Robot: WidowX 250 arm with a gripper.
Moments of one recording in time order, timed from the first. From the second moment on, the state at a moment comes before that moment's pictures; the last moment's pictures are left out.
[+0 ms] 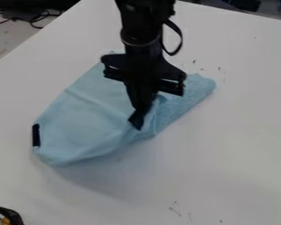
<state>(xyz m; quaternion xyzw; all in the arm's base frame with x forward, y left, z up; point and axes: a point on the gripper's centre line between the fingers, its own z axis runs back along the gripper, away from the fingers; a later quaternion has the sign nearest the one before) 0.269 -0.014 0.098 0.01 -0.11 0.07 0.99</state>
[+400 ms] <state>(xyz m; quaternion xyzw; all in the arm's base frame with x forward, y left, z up) 0.250 -0.049 0.085 0.02 -0.12 0.07 0.99</state>
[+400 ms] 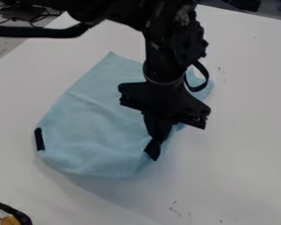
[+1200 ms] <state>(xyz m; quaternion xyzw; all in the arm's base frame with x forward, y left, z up) 0.234 -0.067 0.058 0.04 -0.07 0.01 1.00</state>
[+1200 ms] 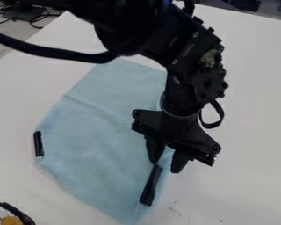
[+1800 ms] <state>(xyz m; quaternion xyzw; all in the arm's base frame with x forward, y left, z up) 0.241 -0.066 0.072 0.04 -0.05 0.00 1.00</state>
